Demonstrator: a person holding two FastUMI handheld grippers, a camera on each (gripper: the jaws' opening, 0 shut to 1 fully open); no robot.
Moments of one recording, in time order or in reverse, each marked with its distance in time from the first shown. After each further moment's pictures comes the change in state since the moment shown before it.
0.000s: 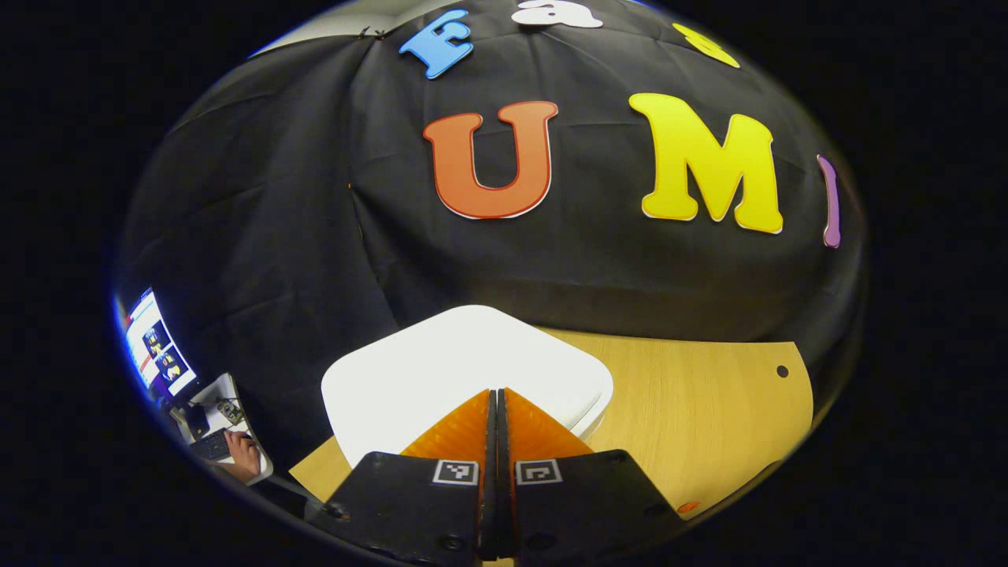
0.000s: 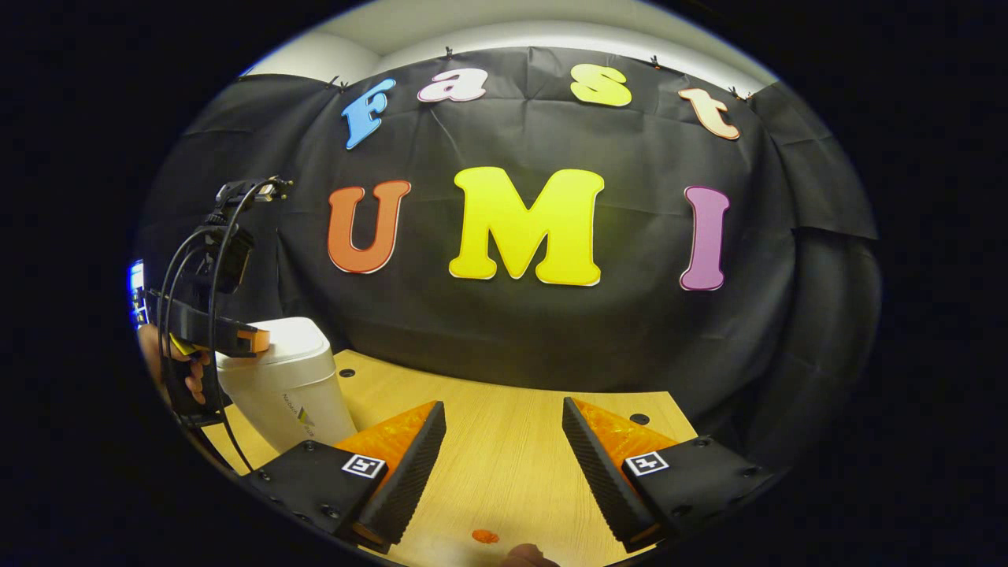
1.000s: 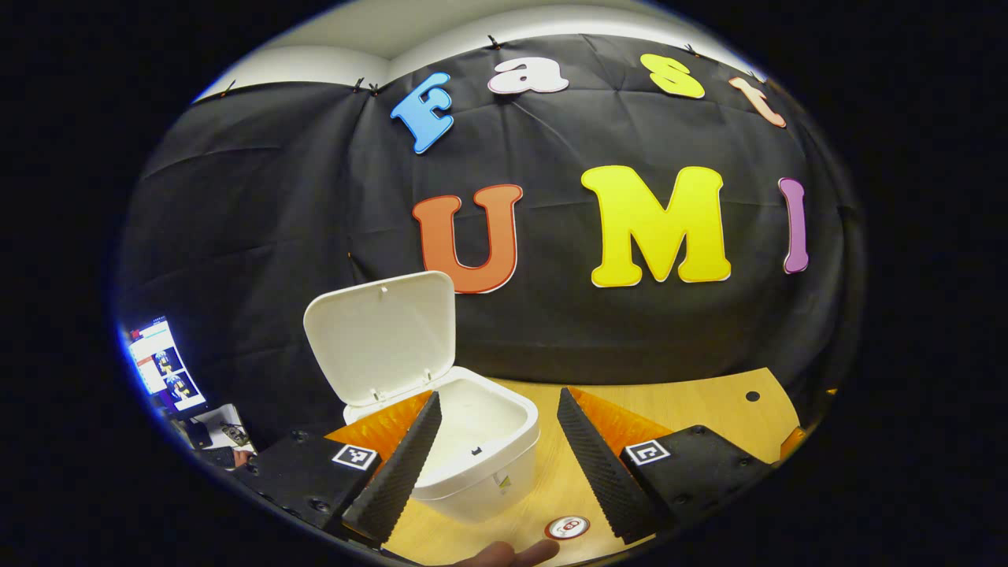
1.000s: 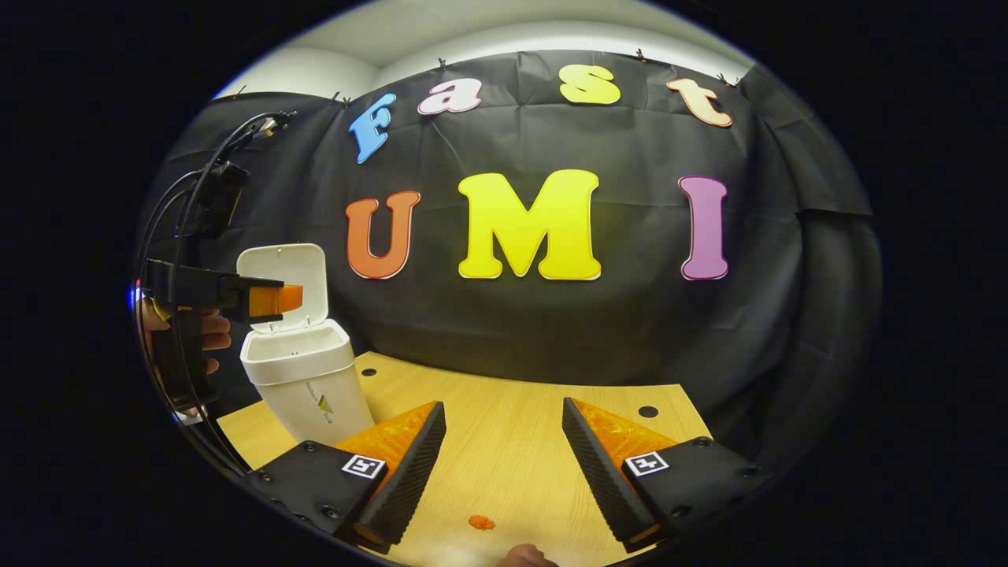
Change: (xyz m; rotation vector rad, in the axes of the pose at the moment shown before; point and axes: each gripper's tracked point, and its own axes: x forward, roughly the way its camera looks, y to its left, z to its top) left arm -0.099 -0.045 0.040 -0.004 -0.227 -0.027; right arm -0.035 -0.030 -0.018 0.019 0.014 0.110
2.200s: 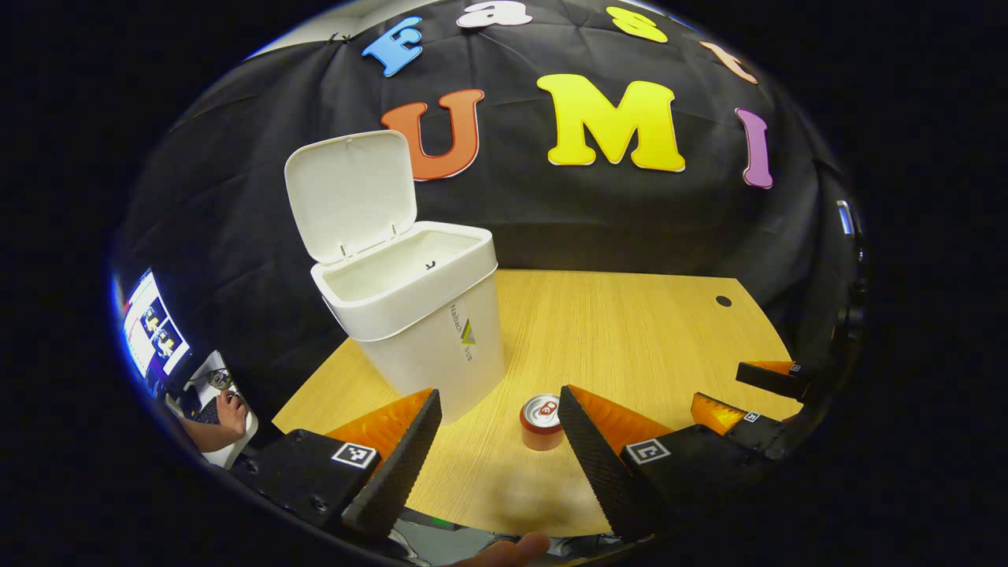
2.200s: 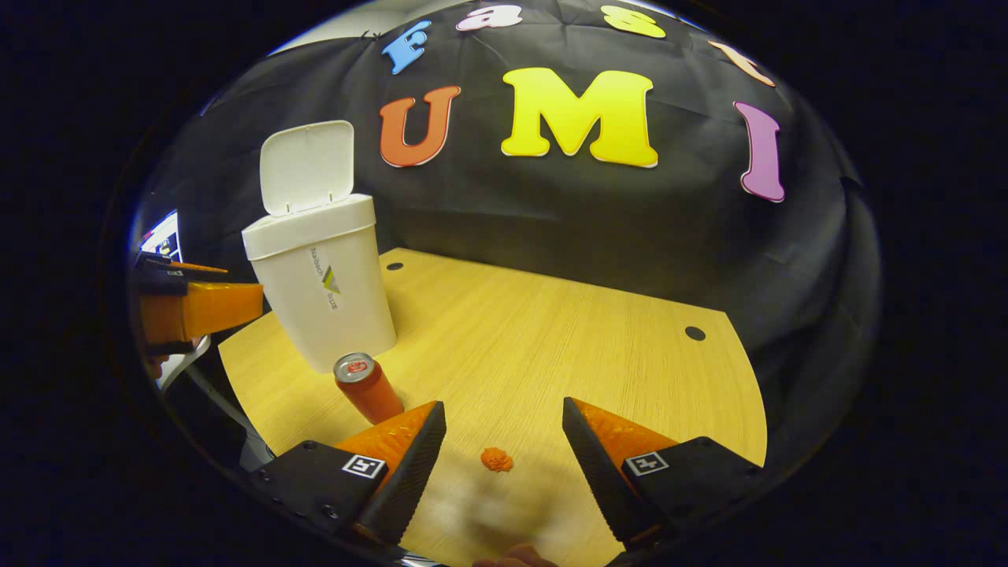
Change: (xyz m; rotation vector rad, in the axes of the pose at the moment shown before) left arm -0.067 -0.026 -0.155 0.060 0.315 -0.114; right arm 0.030 0.033 -0.172 -0.065 0.380 0.082
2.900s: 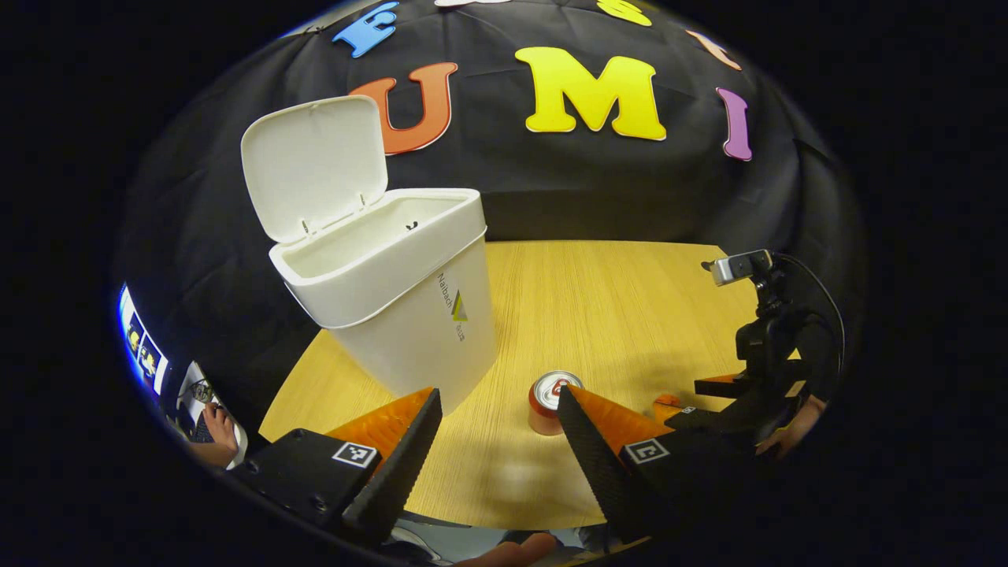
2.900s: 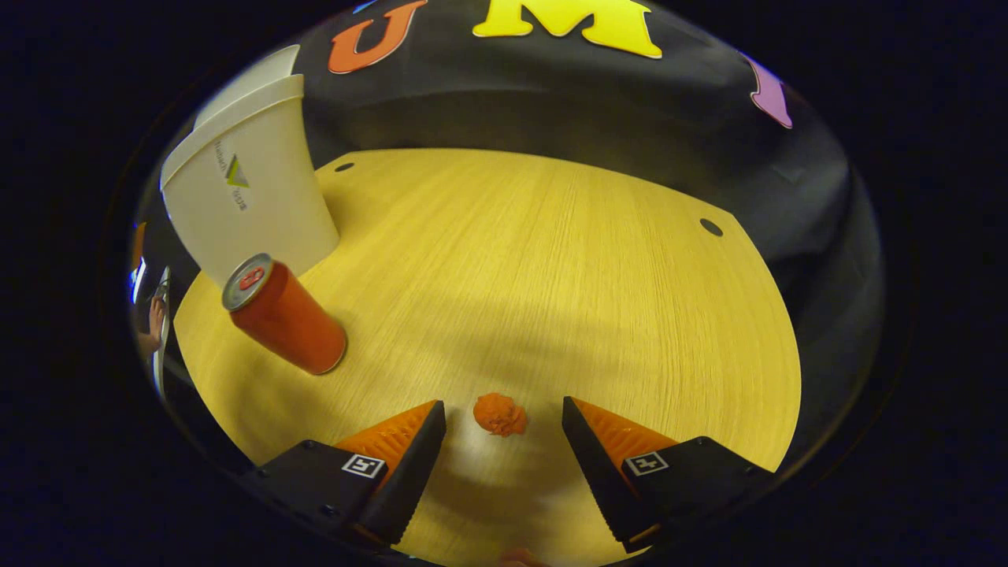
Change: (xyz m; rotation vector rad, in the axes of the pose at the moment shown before) left arm 0.024 0.010 -0.029 0.057 0.093 -0.126; right arm 0.079 -0.002 -0.106 0.075 0.382 -0.133
